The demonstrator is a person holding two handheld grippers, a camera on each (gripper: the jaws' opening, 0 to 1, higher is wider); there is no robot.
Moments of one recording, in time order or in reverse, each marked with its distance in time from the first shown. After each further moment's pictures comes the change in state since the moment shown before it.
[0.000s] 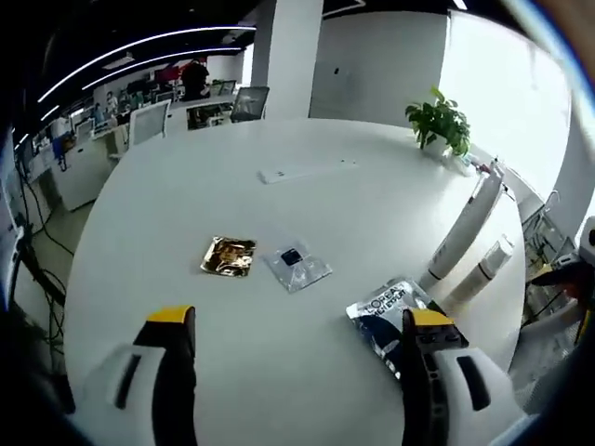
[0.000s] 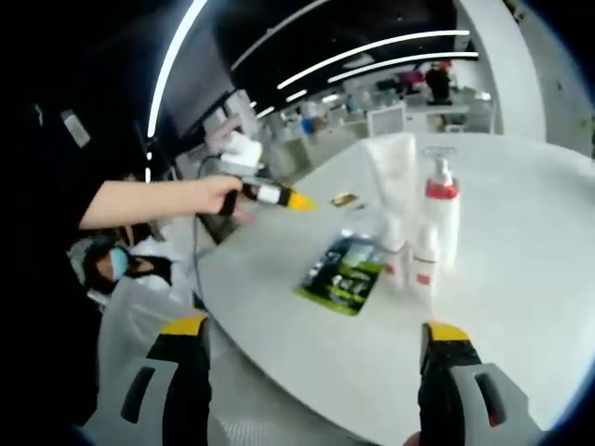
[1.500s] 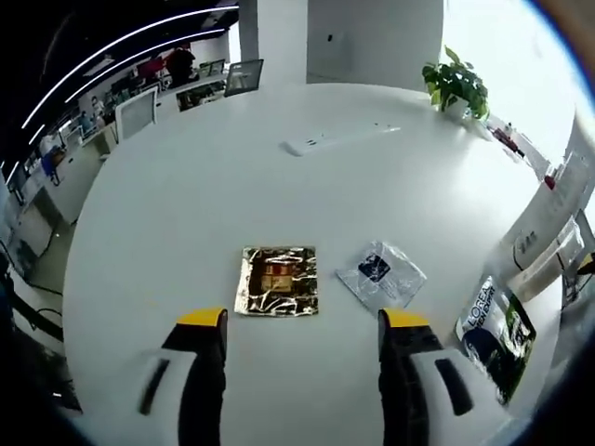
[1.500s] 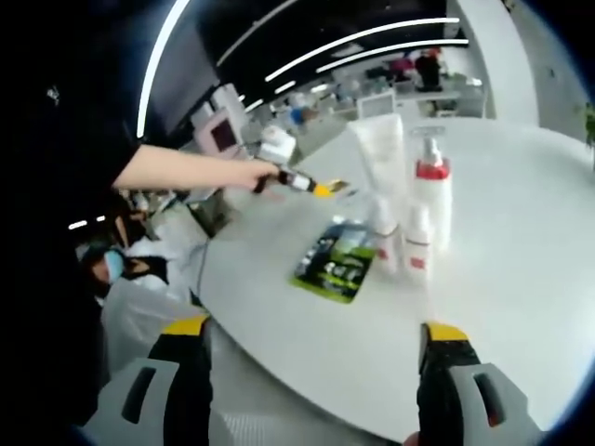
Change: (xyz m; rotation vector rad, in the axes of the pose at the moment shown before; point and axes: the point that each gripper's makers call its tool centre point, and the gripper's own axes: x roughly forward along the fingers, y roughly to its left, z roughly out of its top) left arm 0.095 0.070 0.013 0.106 0.166 0.021; right arm 0.004 -0.008 -0.011 0.049 0.057 -0.019
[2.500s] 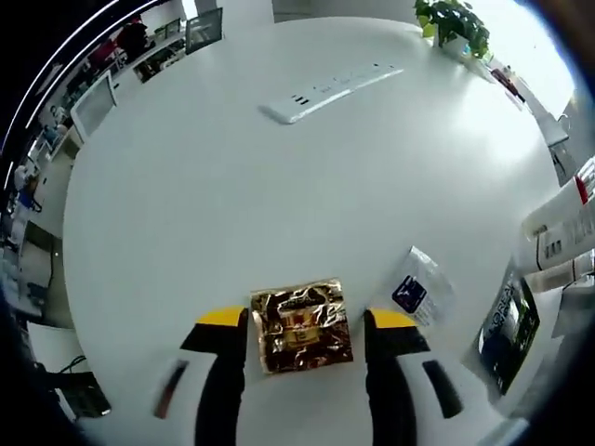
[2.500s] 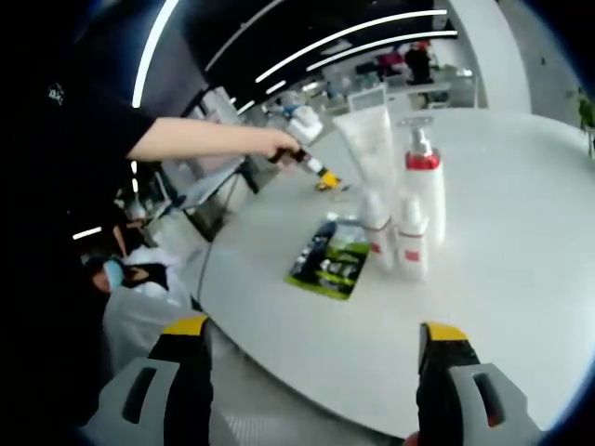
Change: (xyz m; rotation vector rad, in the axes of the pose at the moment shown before) left arm 0.031 0.007 0.021 0.145 0.322 -0.026; right arm -0.001 -0.005 -0.002 0.048 0.004 -0.010
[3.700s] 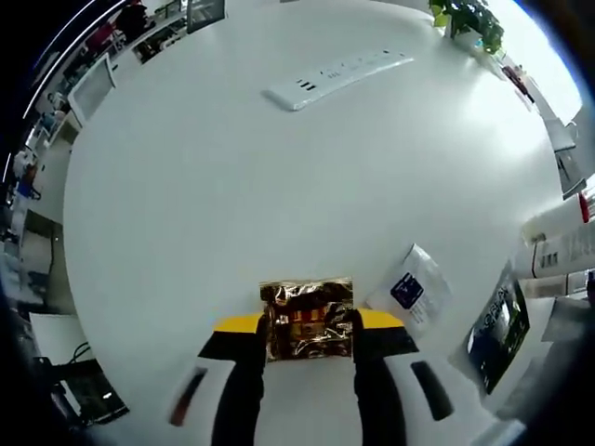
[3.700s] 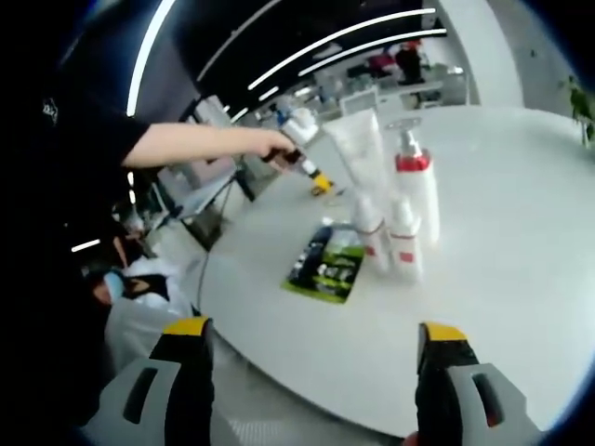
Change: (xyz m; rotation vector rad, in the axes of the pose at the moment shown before) left arm -0.008 0.006 -0.002 -0.021 0.096 0.010; right arm -0.003 -0.004 0.005 0.045 -0.032 -0.007
